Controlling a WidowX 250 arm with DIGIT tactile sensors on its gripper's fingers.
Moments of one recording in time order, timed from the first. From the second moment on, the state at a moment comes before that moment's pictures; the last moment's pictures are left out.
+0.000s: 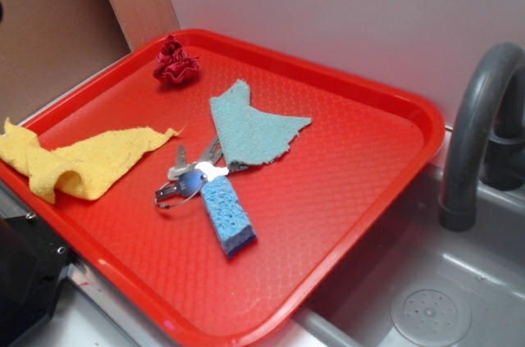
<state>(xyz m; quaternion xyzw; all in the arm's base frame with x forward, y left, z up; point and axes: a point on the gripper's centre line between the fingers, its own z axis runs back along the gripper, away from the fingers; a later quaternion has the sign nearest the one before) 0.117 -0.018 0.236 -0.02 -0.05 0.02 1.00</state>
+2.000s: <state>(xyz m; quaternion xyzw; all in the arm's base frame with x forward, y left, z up) 0.285 0.111 0.077 0.06 -0.12 0.45 0.88</state>
